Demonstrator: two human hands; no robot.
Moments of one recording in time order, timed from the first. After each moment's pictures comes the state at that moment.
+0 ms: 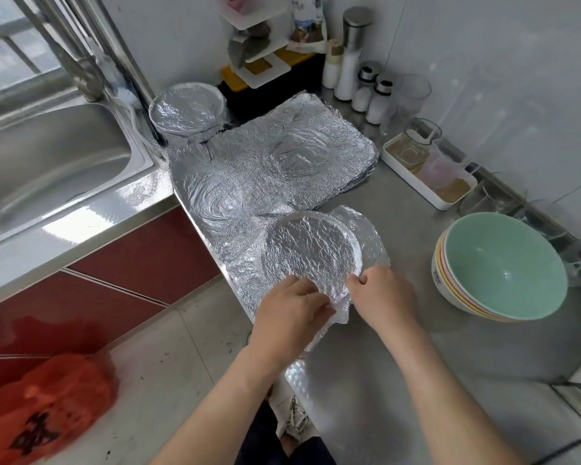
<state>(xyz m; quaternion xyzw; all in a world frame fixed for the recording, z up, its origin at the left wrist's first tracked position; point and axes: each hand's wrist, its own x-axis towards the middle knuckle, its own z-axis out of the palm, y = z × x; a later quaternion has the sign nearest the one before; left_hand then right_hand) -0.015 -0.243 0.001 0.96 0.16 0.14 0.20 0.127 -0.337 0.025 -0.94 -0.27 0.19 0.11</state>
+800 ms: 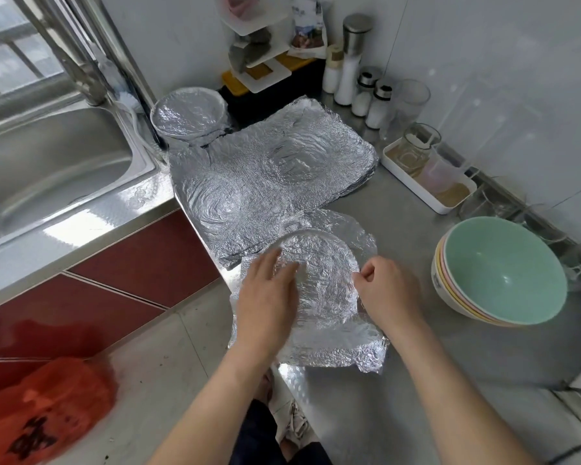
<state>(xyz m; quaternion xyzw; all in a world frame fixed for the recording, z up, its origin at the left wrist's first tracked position) -0.014 -0.230 0.017 0.91 0.35 0.15 0.19 0.136 -0.338 0.036 -0.93 -0.30 0.15 0.16</state>
